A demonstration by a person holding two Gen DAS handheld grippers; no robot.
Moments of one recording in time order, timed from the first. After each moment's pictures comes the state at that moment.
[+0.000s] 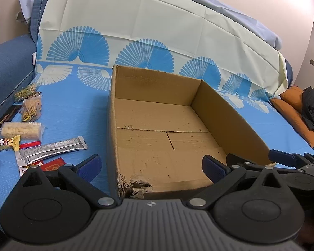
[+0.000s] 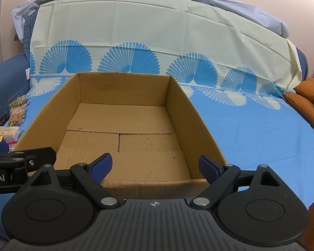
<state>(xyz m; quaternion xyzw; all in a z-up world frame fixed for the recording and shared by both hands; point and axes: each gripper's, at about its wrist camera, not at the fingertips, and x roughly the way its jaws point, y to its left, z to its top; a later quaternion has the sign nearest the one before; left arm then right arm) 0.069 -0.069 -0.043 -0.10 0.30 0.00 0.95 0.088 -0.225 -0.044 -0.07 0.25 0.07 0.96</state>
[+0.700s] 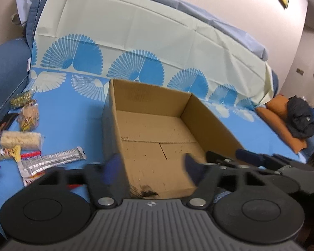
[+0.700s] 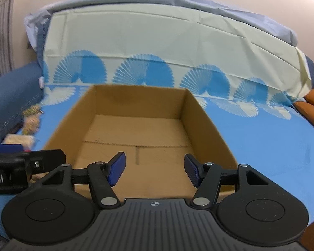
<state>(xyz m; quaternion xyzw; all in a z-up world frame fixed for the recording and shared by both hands) 0.053 -0.029 -0.010 -0.12 0.28 -0.05 0.95 0.083 -0.202 -0.027 -0.03 0.22 0.12 0.97</state>
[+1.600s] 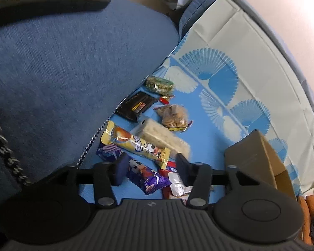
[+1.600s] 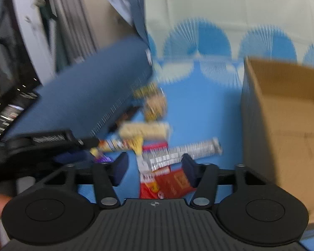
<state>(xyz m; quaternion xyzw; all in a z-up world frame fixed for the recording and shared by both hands) 0.025 0.217 -0.076 -0.35 0.27 0.18 0.88 0.087 -0.002 -0.050 -0.01 0.32 0.32 0.89</state>
